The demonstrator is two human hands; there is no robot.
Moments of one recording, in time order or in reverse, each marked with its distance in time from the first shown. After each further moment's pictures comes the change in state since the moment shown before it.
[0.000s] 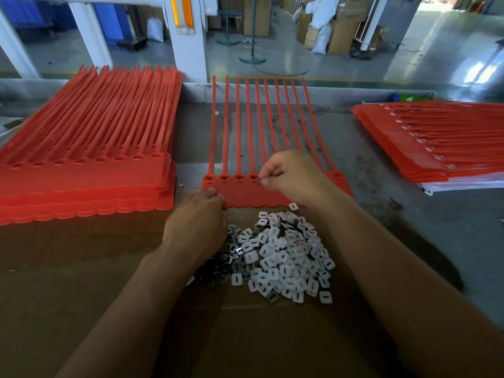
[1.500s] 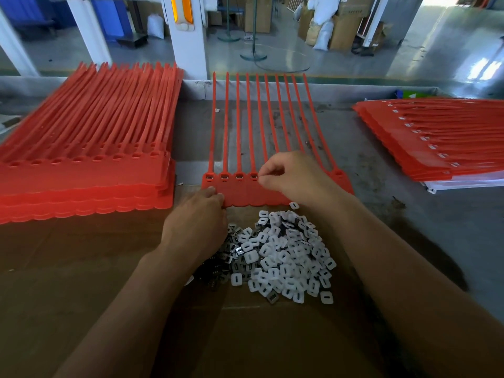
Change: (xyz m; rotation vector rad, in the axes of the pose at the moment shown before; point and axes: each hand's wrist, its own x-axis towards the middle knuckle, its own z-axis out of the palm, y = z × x) left_hand 0.000 0.000 0.002 0.019 0.007 -0.011; right_hand -0.002 0.004 0.001 -0.026 -0.001 -0.044
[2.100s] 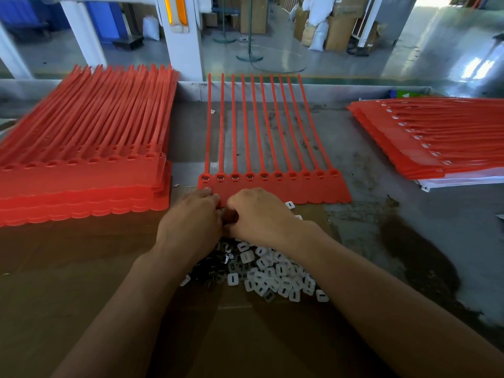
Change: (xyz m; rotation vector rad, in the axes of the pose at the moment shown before) left_hand 0.003 -0.004 -0.002 -0.064 -0.067 -0.007; right_hand -0.023 -0.036 0.042 -0.265 -0.223 -0.120
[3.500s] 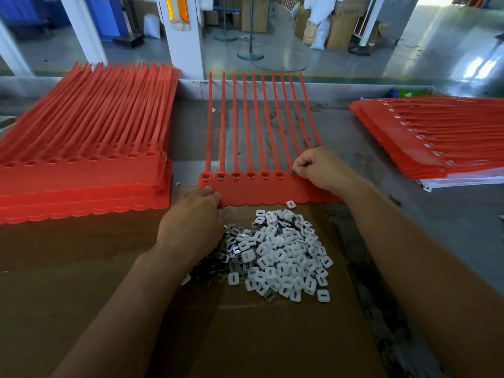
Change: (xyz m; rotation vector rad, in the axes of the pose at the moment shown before) left_hand -0.003 0.008 -0.001 0.054 0.043 -0.029; right_hand 0.024 0.117 -0.042 0.200 0.254 0.344
